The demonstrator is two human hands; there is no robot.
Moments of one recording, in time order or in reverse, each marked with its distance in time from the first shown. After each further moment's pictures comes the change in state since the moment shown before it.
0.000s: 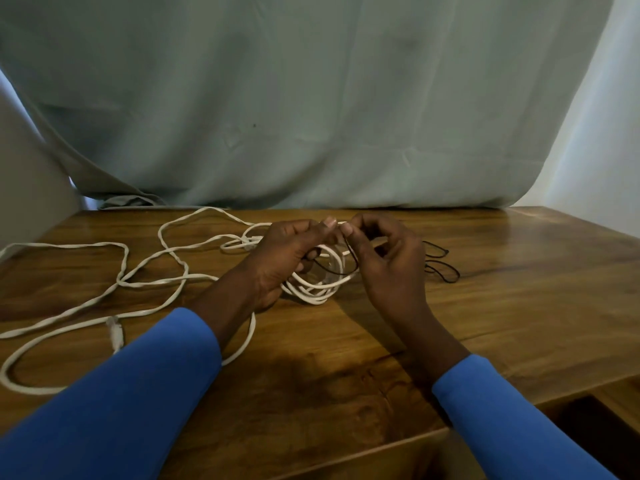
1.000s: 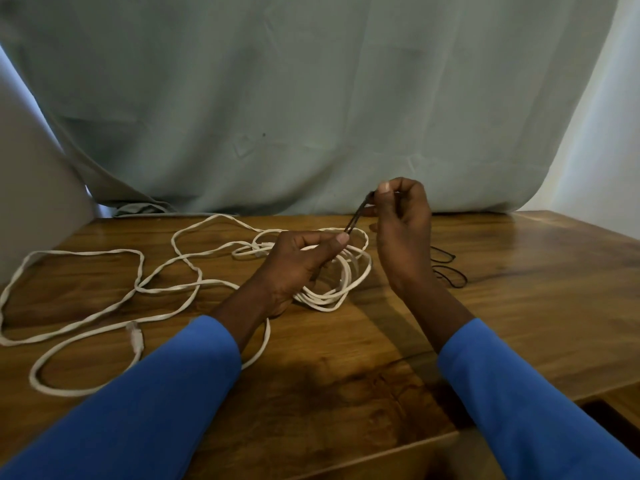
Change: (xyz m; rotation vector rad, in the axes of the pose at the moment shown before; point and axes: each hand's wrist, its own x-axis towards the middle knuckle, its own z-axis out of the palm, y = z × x) left_hand -0.002 -0.007 0.001 -0.011 0.016 0.057; right_hand 0.041 -0.010 0.013 0.152 0.132 0.244
